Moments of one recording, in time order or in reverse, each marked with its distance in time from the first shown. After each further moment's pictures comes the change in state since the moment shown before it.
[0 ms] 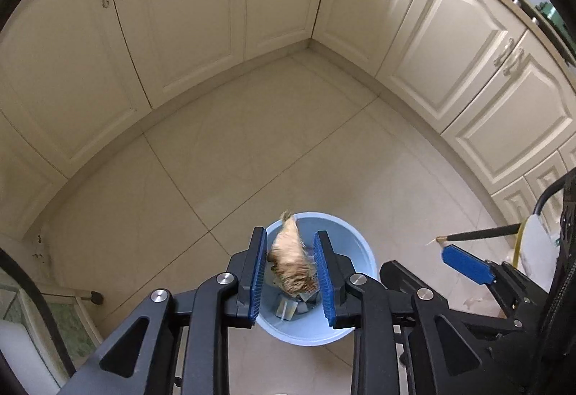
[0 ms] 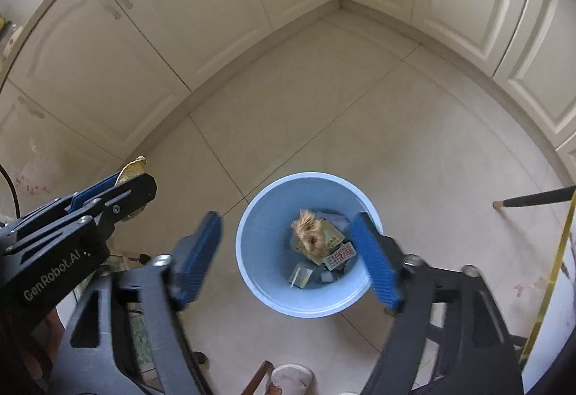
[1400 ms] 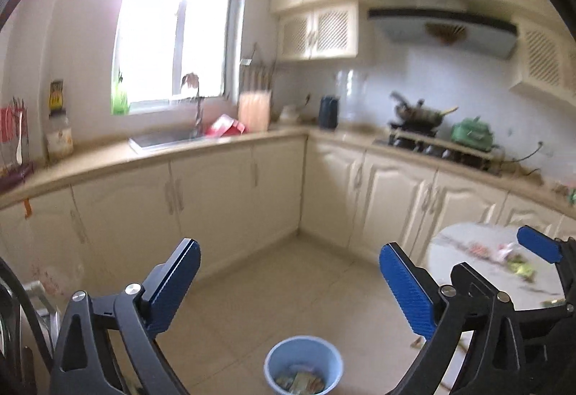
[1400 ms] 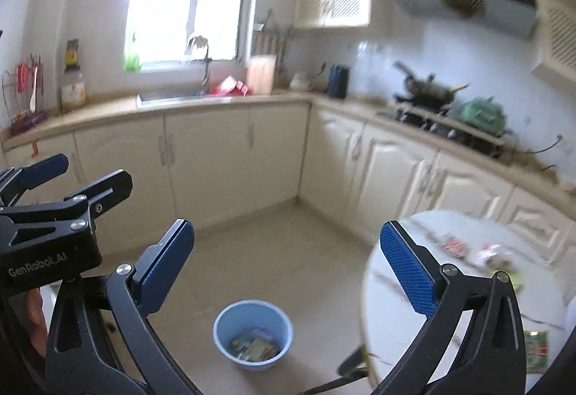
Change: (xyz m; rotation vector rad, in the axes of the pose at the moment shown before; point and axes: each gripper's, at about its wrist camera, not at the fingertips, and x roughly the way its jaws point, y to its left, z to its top) left arm -0.404 -0.058 -0.201 0.106 -0.789 -0.004; right arm -0.417 0.139 -0.100 -0.244 -0.761 -0.278
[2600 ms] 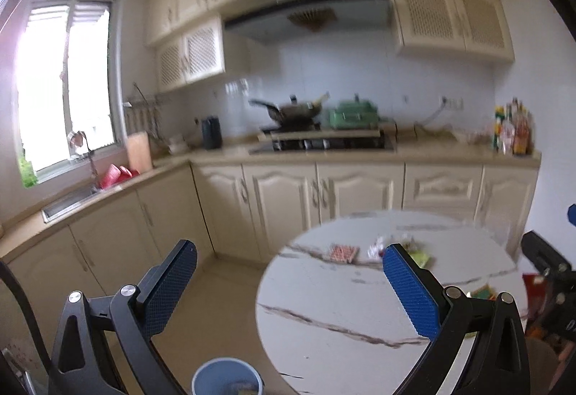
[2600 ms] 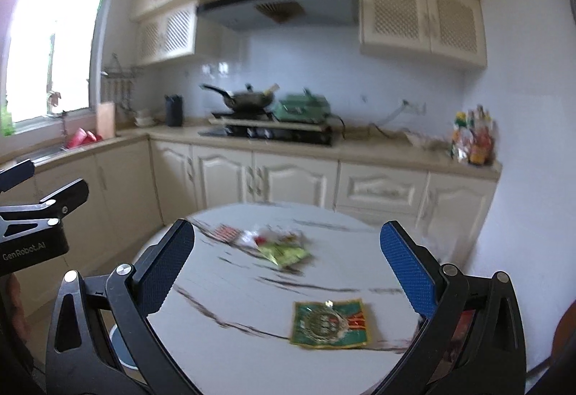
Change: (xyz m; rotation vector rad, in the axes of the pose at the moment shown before) left arm -0.038 -0.177 -0.061 0.263 0.006 -0.301; right arm -0.169 -0.262 -0.056 0.269 -0.023 -0.510
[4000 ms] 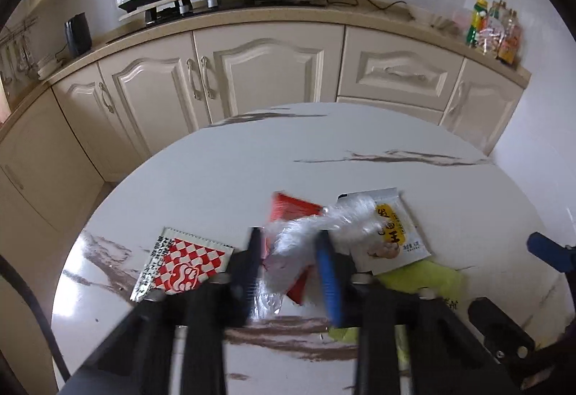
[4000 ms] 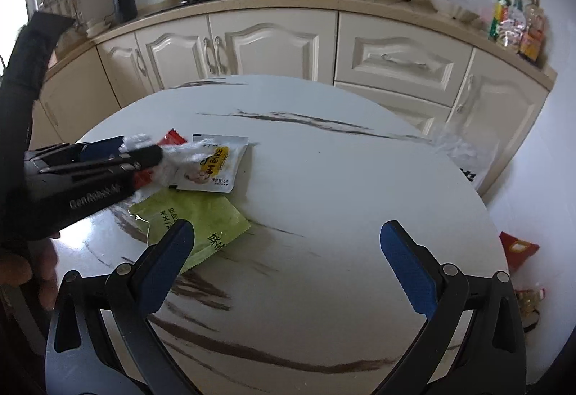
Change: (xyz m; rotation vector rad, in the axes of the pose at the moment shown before) left arm 0.472 -0.124 0.102 0.104 0.494 -0.331; right arm 0.302 -0.066 -0.065 0.061 0.513 0.033
